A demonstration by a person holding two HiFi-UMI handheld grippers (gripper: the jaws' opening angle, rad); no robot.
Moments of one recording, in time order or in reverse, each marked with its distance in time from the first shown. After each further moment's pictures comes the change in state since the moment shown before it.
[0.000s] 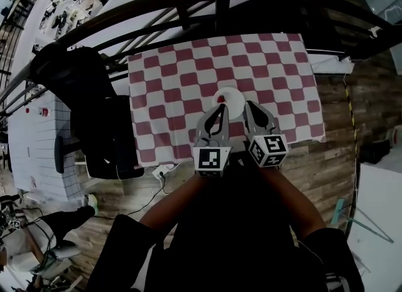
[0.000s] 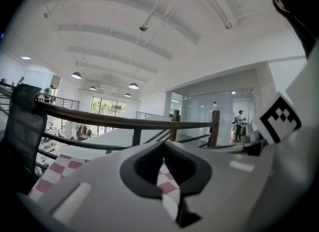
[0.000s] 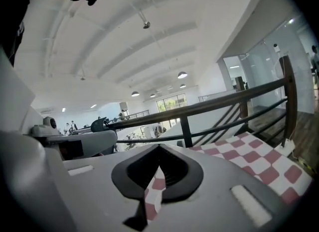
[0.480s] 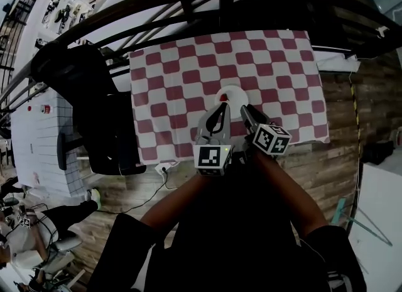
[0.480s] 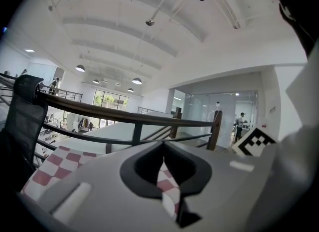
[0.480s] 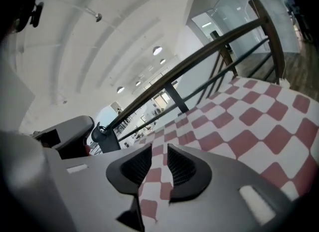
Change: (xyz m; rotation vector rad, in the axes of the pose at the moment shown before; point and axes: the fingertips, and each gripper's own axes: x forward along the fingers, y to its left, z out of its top) left arm 0.014 0.006 -0.015 -0.066 0.055 0.010; right arm 0.029 -0.027 -0.085 0.420 0.247 0.034
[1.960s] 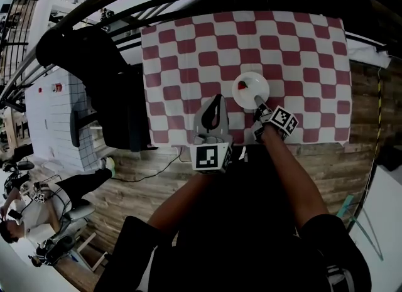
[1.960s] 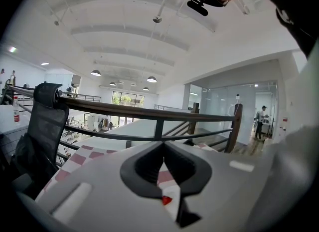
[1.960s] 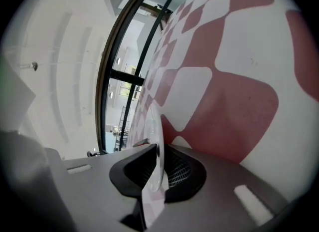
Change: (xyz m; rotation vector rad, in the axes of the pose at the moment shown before) left arm 0.007 0.066 -0.014 -0.004 0.041 0.221; right arm 0.103 -0.106 -0.111 0.654 0.156 0.042
